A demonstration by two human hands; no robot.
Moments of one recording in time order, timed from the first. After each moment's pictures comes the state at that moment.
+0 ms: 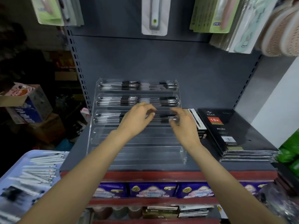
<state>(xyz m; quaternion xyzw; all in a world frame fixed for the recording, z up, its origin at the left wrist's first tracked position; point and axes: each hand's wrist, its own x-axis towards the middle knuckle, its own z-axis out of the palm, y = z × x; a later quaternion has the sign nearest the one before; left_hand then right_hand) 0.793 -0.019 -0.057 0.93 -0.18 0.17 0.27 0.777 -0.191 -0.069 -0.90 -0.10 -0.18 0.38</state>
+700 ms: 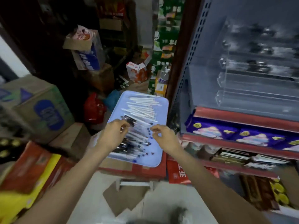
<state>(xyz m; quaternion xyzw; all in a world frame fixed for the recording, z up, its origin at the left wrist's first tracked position) 0.537 0.412 -0.219 0.95 0.07 0.03 0.29 0.582 0.216 -0.222 -0.90 -0.18 0.18 0.35</state>
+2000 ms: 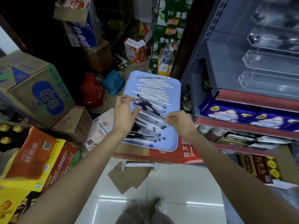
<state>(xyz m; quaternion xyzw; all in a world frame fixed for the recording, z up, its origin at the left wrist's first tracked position) 0.540 0.449 -0.260 0.89 0.13 0.10 0.42 0.576 0.250 -0.244 -0.93 -0.12 0.16 0.32</state>
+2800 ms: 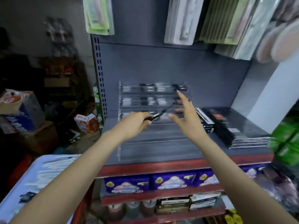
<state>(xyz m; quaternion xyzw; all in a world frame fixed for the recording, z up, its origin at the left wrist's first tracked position) 0.722 0.098 -0.040 0.95 -0.23 0.03 0.23 0.710 -0.098 -0.043 -0.87 -0.12 -0.18 0.44</state>
